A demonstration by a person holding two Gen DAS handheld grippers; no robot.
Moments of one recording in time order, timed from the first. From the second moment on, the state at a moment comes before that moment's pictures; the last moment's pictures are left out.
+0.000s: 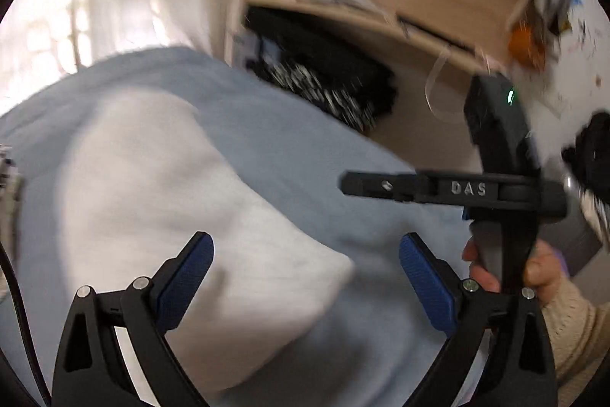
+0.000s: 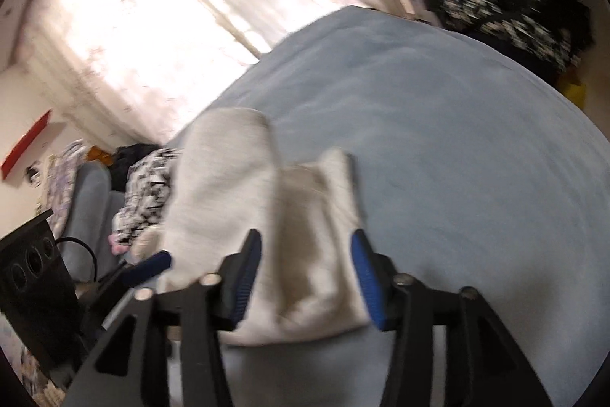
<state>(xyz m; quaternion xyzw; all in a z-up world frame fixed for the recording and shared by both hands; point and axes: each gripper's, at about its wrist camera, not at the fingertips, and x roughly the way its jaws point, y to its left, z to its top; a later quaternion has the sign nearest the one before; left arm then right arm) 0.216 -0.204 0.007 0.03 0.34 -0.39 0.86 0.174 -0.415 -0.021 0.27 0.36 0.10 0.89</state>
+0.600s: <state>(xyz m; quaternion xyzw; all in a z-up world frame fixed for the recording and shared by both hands) 0.357 -0.144 -0.067 -0.01 0.44 -0.26 0.86 0.321 -0.364 -0.092 0.29 0.49 0.20 0.80</state>
